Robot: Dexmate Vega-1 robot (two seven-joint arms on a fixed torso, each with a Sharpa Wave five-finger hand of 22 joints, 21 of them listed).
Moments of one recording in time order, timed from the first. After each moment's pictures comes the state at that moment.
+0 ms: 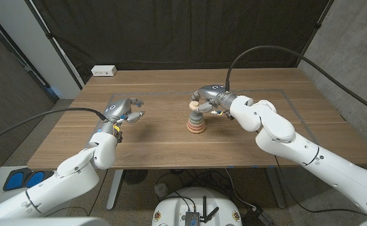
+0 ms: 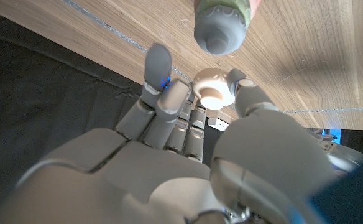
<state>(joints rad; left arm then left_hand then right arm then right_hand) 1.34 0.98 0.30 -2.20 0.37 0.58 0.48 0.85 0.00 0.48 -0.17 0.34 0.67 -0.04 0.21 0.28 0.75 -0.17 0.21 0.52 1.13 -0.21 1.36 0.64 0.83 -0.10 1.51 0.18 -0.77 -0.75 -0.74 -2.23 -0.87 -0.45 0.46 0.87 0.01 0.57 -0.18 0.36 0.61 -0.05 0.29 0.28 0.71 -0.07 0.21 0.70 1.17 -0.22 1.53 1.22 1.08 -0.19 1.53 0.28</state>
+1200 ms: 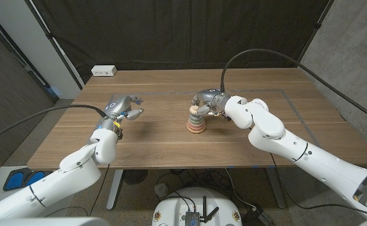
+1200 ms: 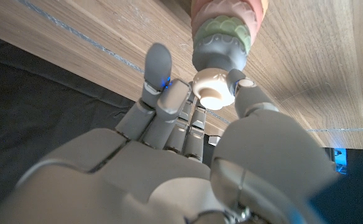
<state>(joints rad) 1.29 0.97 0.32 -2.17 0.36 0.58 0.46 0.85 0.00 0.50 -0.17 0.34 0.67 -0.04 0.21 0.29 0.75 -0.16 0.21 0.52 1.13 -0.22 1.35 0.65 0.85 -0.11 1.51 0.18 -0.72 -0.71 -0.79 -2.15 -0.89 -0.49 0.54 0.86 0.01 0.58 -0.18 0.36 0.61 -0.05 0.29 0.27 0.72 -0.06 0.20 0.70 1.17 -0.22 1.53 1.22 1.08 -0.19 1.53 0.27</state>
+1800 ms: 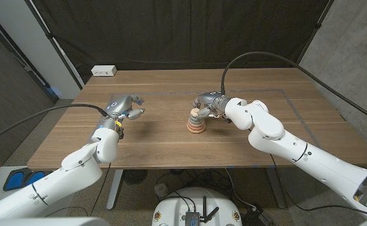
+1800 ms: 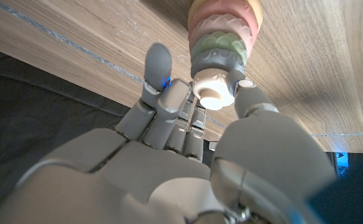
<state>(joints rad) 1.27 0.97 0.33 -2.17 0.36 0.58 0.46 0.85 0.00 0.50 -0.17 0.34 0.67 -0.04 0.21 0.29 0.76 -0.17 0.21 0.52 1.13 -0.22 1.35 0.65 0.85 -0.11 1.51 0.18 -0.72 -0.71 -0.81 -2.14 -0.88 -0.50 0.55 0.86 0.02 0.58 -0.18 0.36 0.61 -0.05 0.28 0.27 0.72 -0.06 0.20 0.70 1.16 -0.22 1.52 1.22 1.08 -0.19 1.53 0.27</state>
